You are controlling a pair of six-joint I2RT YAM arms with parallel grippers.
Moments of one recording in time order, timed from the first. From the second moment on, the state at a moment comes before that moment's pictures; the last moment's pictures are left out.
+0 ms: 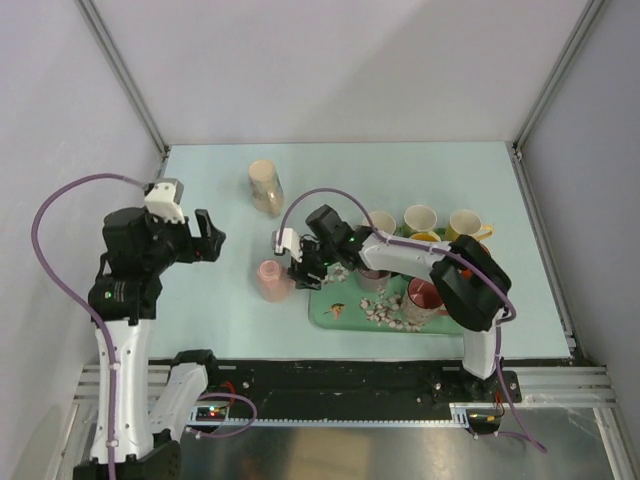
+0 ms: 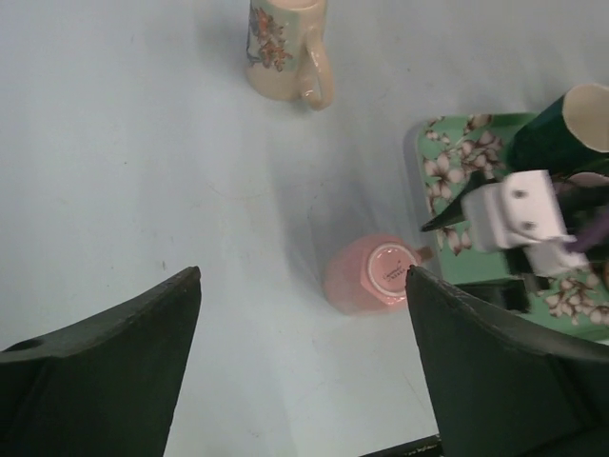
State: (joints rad) left arm 0.06 0.78 1.11 -0.81 0.29 0.00; right arm 0.88 1.88 1.30 -0.21 -0.49 -0.50
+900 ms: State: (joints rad) left arm 0.06 0.74 1.18 -0.80 0.35 0.37; right arm 0.84 1.97 1.56 -0.63 -0.82 -0.42
